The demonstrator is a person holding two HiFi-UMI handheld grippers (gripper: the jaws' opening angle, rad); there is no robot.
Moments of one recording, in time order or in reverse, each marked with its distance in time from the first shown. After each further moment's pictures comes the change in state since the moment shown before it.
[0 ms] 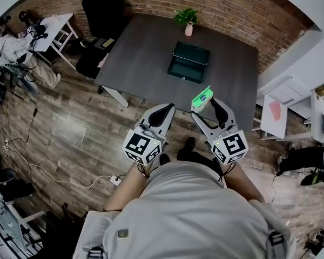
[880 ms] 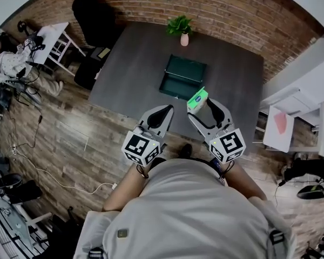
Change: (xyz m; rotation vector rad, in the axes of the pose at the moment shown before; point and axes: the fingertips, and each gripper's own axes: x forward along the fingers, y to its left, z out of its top) left arm 0.178 0.058 -0.014 0.024 0.090 0.031; right arm 0.083 -0.165 -0.028 0.059 0.012 0.071
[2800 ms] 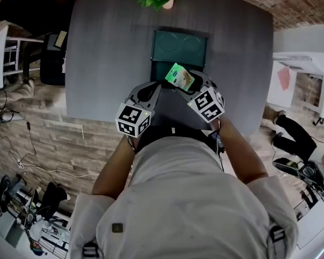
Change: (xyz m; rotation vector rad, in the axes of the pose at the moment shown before) left arm 0.179 0.230 -0.193 -0.195 0.486 -0.166; right arm 0.236 -0.135 -0.248 0.048 0.677 0.041
